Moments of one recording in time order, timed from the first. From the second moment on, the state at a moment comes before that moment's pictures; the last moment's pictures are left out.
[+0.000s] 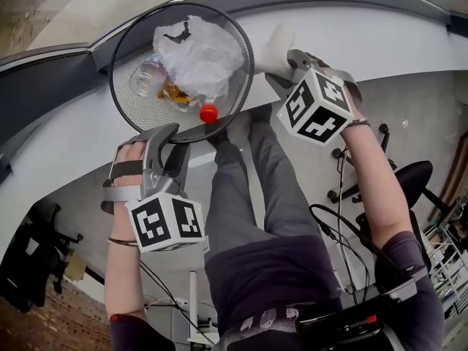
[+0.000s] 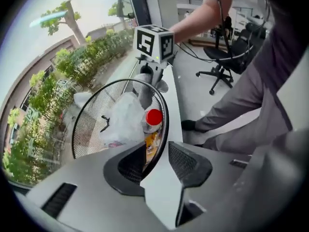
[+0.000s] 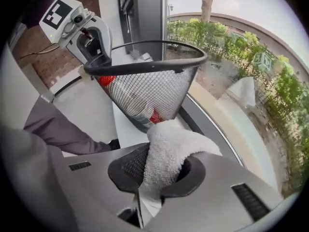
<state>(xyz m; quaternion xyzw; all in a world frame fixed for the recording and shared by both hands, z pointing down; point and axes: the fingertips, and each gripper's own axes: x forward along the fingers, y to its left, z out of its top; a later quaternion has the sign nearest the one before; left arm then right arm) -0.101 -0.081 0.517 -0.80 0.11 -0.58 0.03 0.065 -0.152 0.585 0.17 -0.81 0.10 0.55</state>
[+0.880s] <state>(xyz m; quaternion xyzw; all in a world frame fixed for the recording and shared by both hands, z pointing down) -0.073 -0.084 0.490 -0.85 0.16 -0.51 -0.03 0.068 -0.135 0.595 0.13 -0.80 0.17 0.56</state>
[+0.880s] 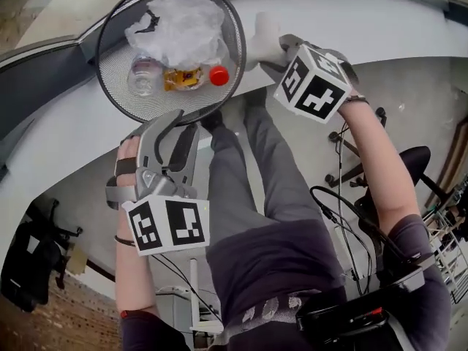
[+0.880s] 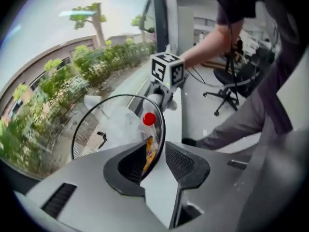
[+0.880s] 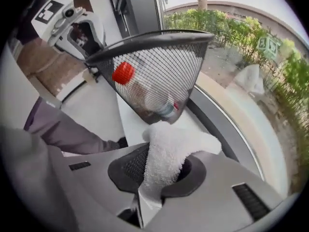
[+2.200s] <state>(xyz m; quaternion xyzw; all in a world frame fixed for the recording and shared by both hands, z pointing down) -0.074 -0.116 0.437 -0.86 0.30 -0.37 -0.17 0.167 -0.157 0.609 0.12 -0.70 0.15 0.69</state>
